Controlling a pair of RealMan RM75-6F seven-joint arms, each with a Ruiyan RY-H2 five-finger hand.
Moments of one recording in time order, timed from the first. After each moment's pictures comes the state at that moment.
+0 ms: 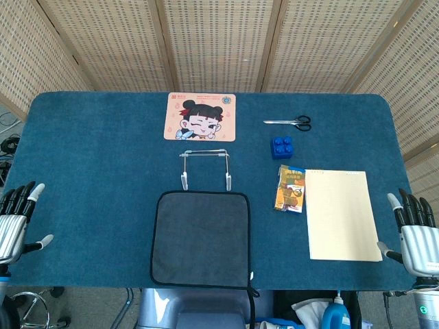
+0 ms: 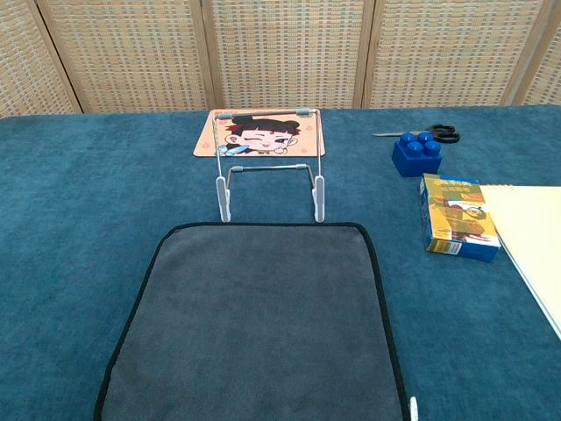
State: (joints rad) left arm -0.12 -1.14 -0.04 -1.60 1.47 1.45 0.11; right arm 0.06 -1.15 0.09 -1.57 -1.48 1.53 -0.12
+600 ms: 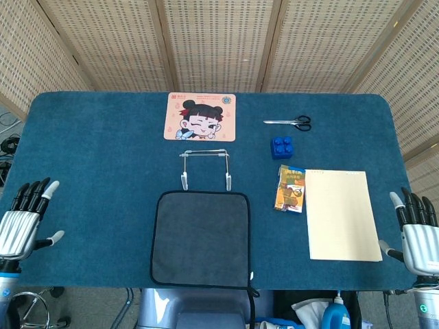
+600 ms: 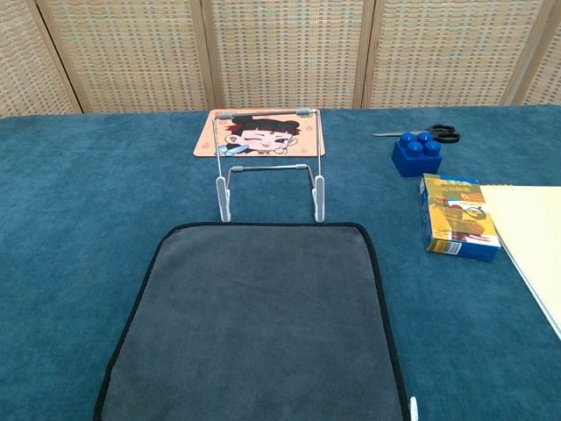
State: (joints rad) left arm -0.16 -1.21 -0.04 -1.51 1.59 1.46 0.08; right arm 0.06 -1.15 0.11 -1.57 -1.46 1.53 -0.13
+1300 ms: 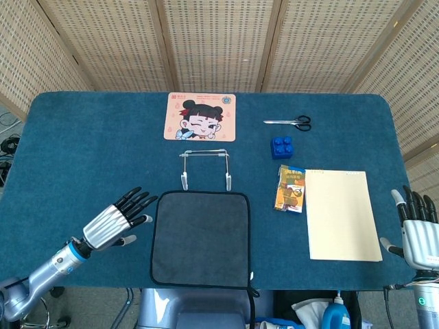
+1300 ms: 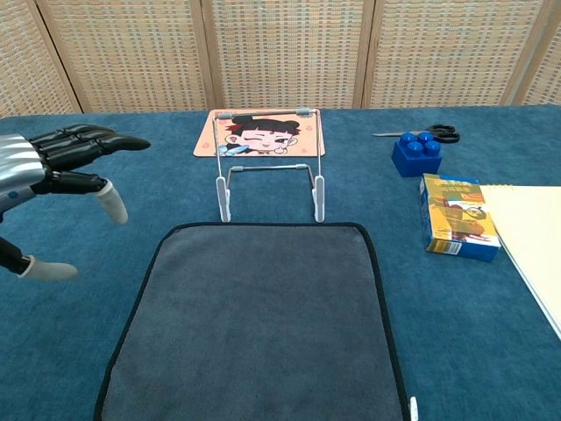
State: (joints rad) left arm -0.49 -1.50 0.04 -1.06 2.02 1.44 -0.13; right arm 0.08 -1.17 0.12 -1.55 -1.40 1.48 -0.14
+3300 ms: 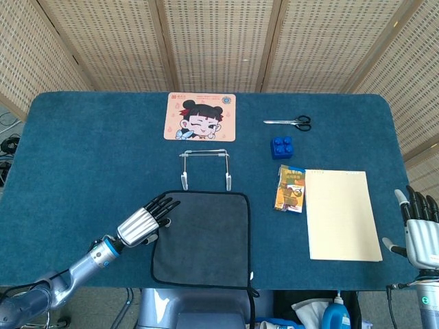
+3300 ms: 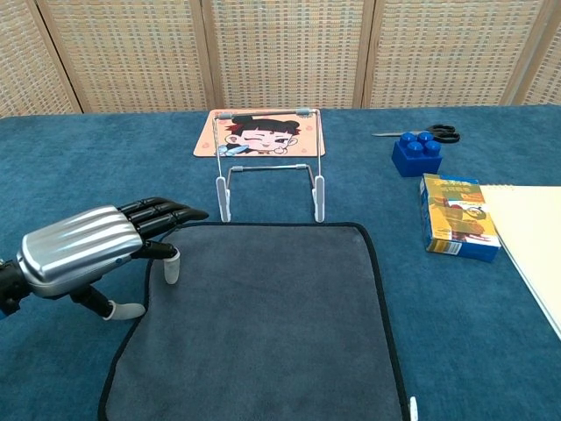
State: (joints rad) left arm -0.57 -1.82 0.16 -0.69 1.86 1.36 -0.15; right arm 0.09 -1.15 0.12 -1.55 -1.38 1.46 -0.11
